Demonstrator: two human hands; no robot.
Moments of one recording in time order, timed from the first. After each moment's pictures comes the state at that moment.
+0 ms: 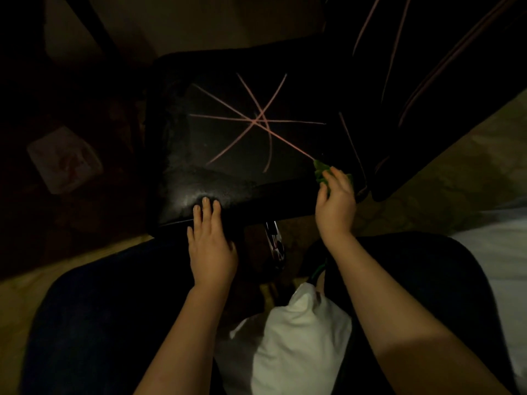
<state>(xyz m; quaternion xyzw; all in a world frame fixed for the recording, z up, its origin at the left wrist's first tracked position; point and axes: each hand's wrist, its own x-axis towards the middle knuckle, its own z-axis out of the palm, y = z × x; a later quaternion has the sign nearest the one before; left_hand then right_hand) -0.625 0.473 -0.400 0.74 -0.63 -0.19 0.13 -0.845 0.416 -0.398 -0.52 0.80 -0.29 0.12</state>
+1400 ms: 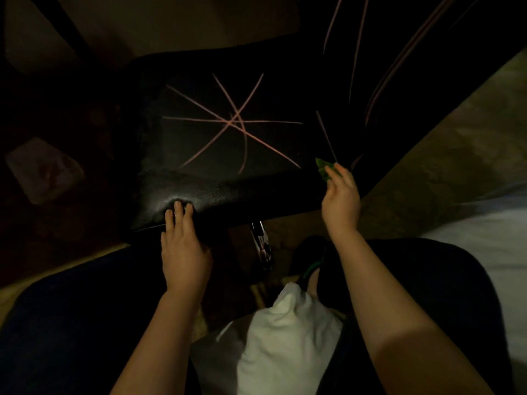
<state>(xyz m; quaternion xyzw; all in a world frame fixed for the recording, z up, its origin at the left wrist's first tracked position) -0.627 0.469 -0.397 0.75 -0.62 -0.19 0.14 -0.905 0.418 -0.403 -0.49 0.79 -0.32 0.15</state>
